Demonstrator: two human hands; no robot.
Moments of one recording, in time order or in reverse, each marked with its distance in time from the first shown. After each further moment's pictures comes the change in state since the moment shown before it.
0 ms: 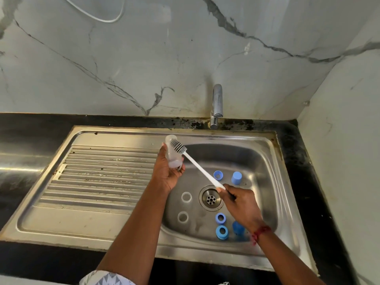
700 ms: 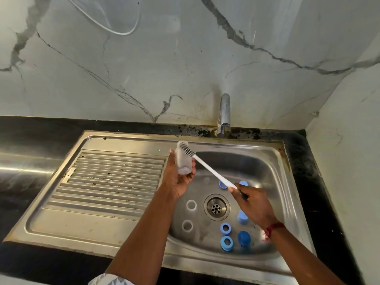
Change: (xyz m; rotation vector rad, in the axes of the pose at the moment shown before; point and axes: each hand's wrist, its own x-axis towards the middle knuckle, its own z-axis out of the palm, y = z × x) left_hand -0.006 -0.001 0.010 -0.058 -0.056 -0.048; right_hand 0.034 0.020 -0.016 -0.037 0.016 -0.152
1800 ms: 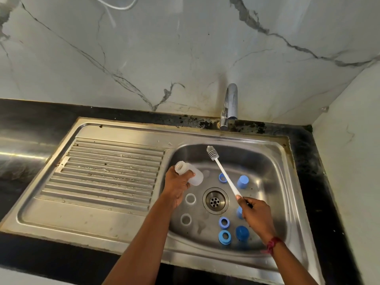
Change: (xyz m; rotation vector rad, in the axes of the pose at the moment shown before) left_hand 0.008 -0.031 -0.037 0.498 0.134 0.105; right_hand -0.028 0.021 0.022 0.083 -0.067 0.600
